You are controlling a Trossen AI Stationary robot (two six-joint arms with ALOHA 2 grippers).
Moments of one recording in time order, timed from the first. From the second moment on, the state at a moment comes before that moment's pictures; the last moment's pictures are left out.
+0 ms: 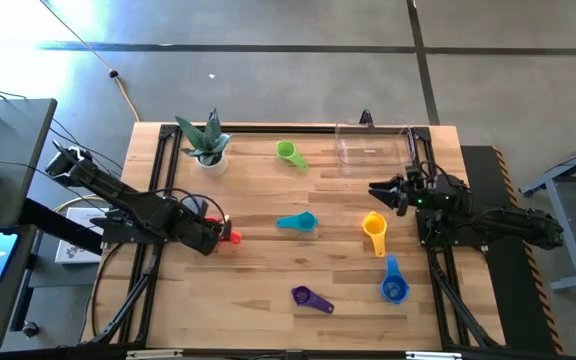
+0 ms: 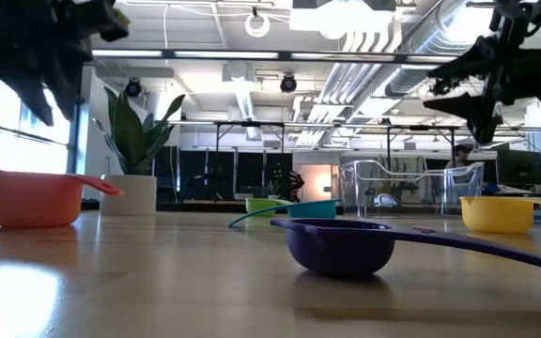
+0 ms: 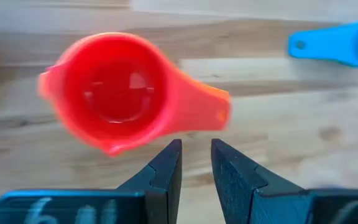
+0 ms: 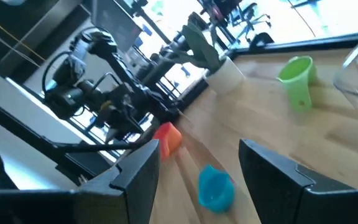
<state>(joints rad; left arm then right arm) -0.44 1.19 0.87 -0.99 -0.30 -1.94 -0.24 0.14 0.10 0.01 -0.04 0.73</state>
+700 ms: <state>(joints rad) -0.45 1.19 0.96 -1.02 -0.34 -1.67 -0.24 0.35 0.51 -0.37 -0.08 0.70</state>
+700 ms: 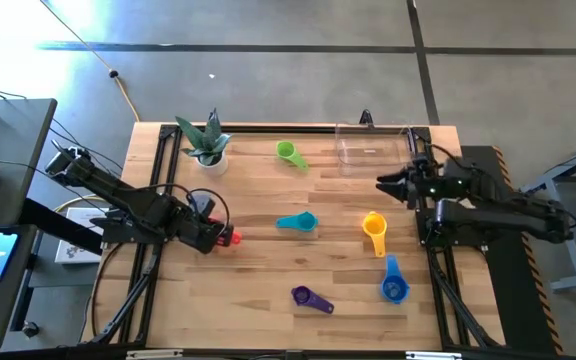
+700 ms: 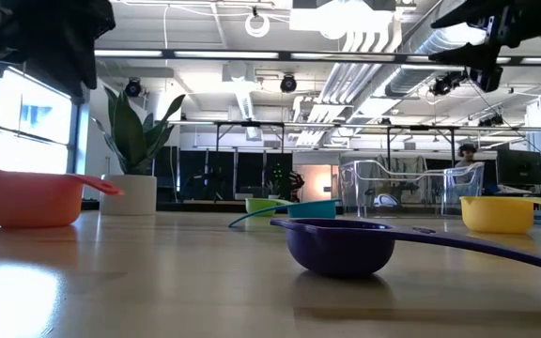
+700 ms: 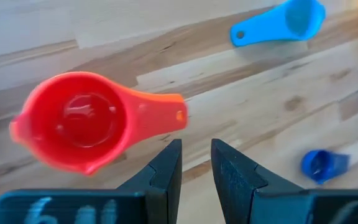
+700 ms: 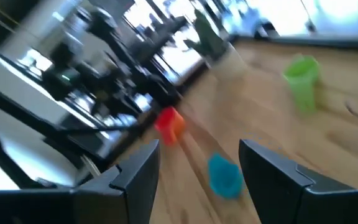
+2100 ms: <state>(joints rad) -0.05 1.19 0.83 -1.34 -0.25 -1.12 0.13 0.84 0.69 -0.28 0.16 1.23</state>
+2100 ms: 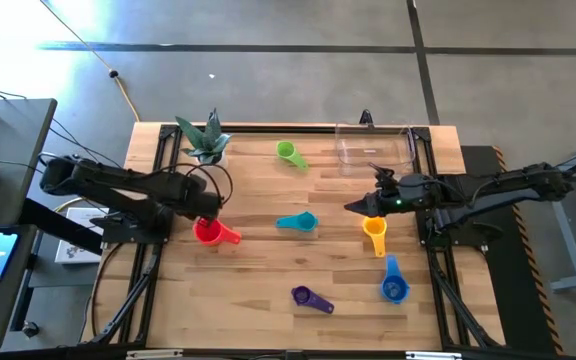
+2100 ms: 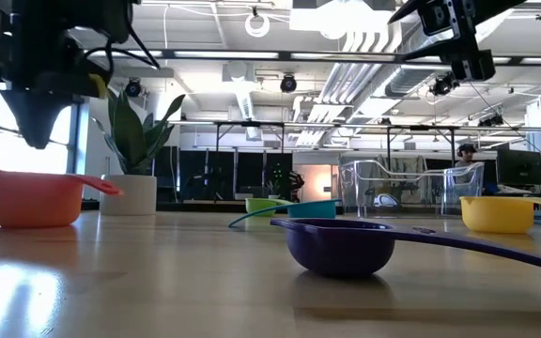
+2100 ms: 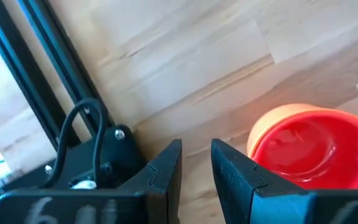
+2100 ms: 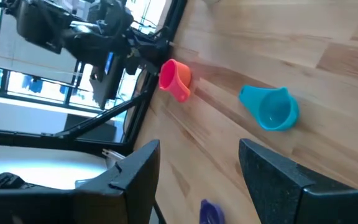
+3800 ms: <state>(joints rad) 0.06 1.46 0.83 -1.23 0.01 -0.80 0.13 0.84 0.69 -0.27 0.18 1.19</state>
